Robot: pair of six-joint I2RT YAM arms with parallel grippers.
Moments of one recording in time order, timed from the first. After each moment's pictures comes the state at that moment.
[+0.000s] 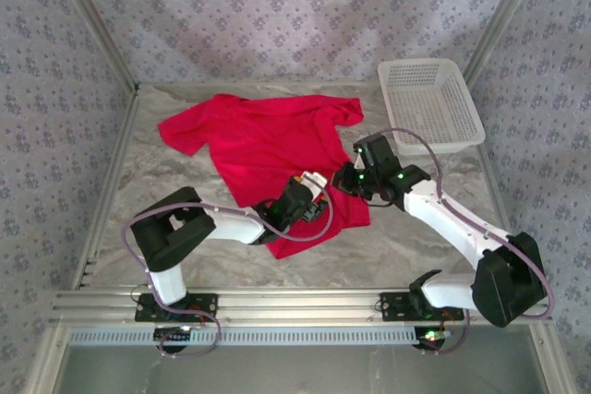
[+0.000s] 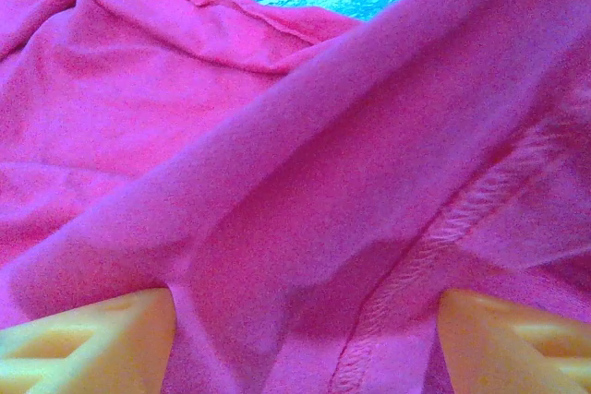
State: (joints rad) left arm -1.03 1.80 0.80 0.44 -0.42 -0.07; right arm 0.51 1.26 0.90 -0.48 -0.26 0.81
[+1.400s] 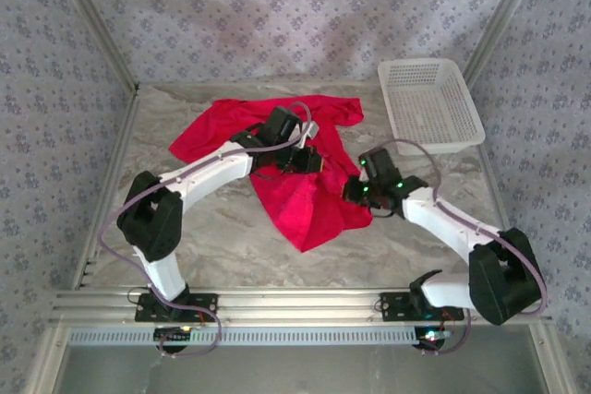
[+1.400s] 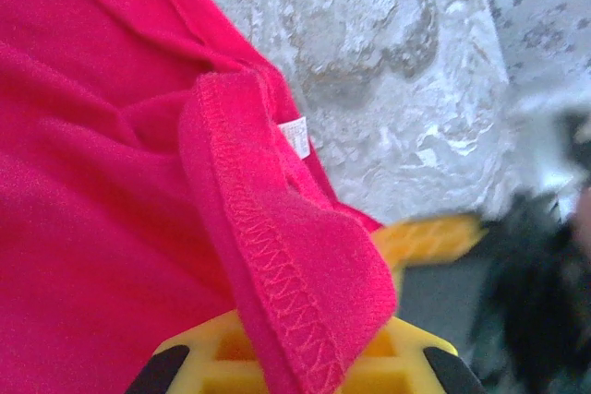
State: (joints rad) left arm -0.72 1.77 1.41 -0.46 0.44 -0.55; right arm 0.52 1.29 0.74 -0.37 -0.18 0.69
